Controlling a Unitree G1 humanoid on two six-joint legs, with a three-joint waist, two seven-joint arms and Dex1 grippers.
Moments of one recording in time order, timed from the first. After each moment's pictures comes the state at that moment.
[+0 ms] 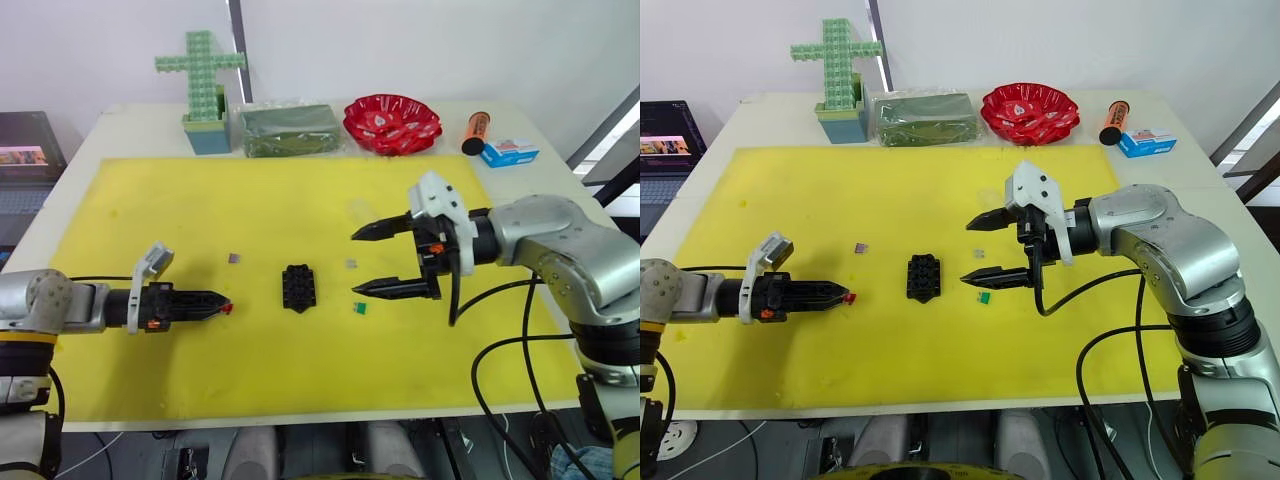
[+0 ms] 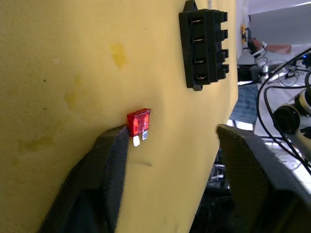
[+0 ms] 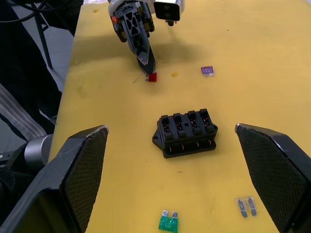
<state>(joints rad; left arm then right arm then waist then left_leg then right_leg) -0.42 0.89 0.10 0.23 -0.86 1.50 -1.09 -0.67 -0.80 0.12 -0.39 0.61 0.87 1.14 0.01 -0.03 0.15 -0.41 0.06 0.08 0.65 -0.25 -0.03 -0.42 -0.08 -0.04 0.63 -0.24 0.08</state>
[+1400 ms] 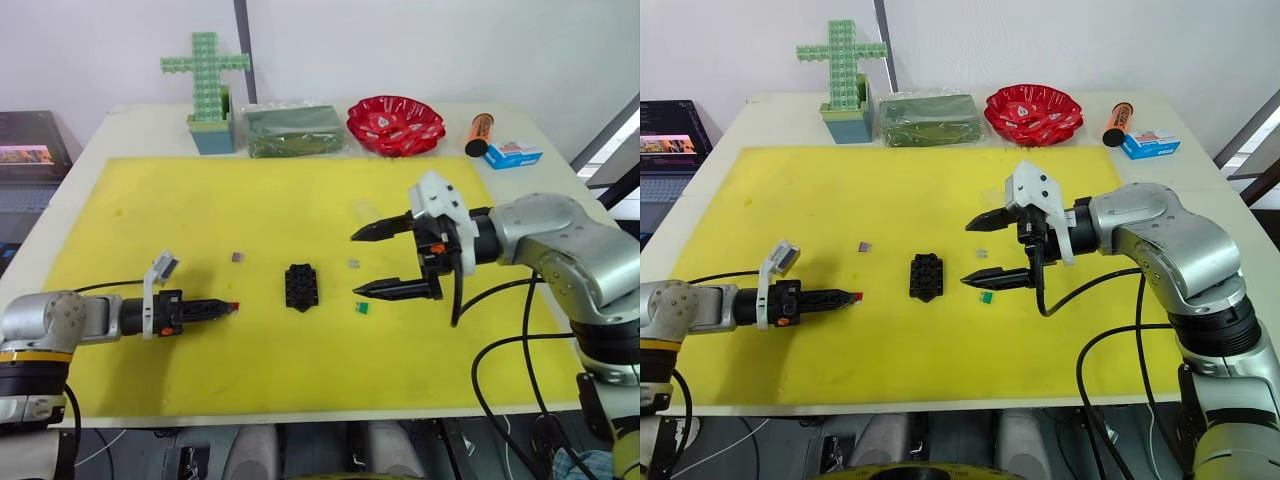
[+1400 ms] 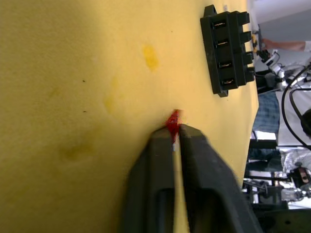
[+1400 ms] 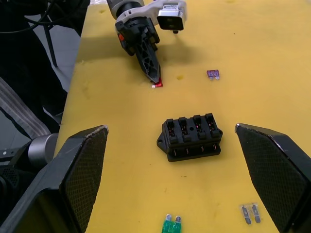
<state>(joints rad) -0.33 0.81 0.13 0.18 -0.82 1.33 -1.03 -0.68 -0.81 0.12 -0.39 0.61 0.87 1.16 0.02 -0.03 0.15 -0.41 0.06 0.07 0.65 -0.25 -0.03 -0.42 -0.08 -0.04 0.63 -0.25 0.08</state>
